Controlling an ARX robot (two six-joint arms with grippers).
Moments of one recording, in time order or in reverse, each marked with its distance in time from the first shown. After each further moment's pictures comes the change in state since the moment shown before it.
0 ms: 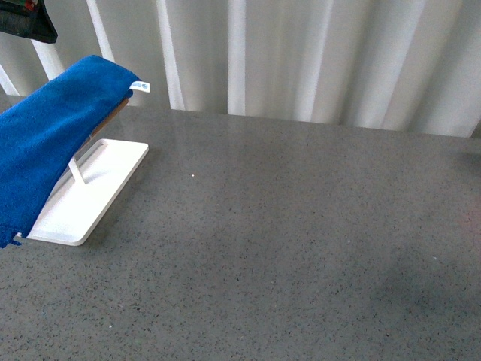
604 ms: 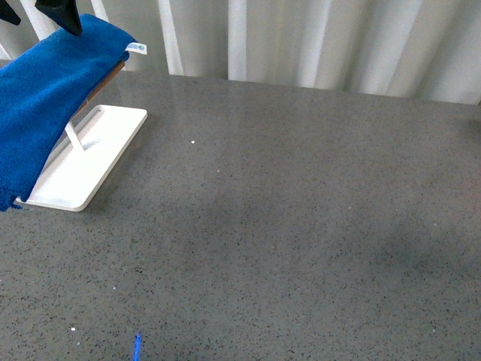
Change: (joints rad) left arm 0.011 0.375 0.499 -0.377 0.043 -0.077; right arm 0.000 0.000 0.000 0.000 0.000 0.000
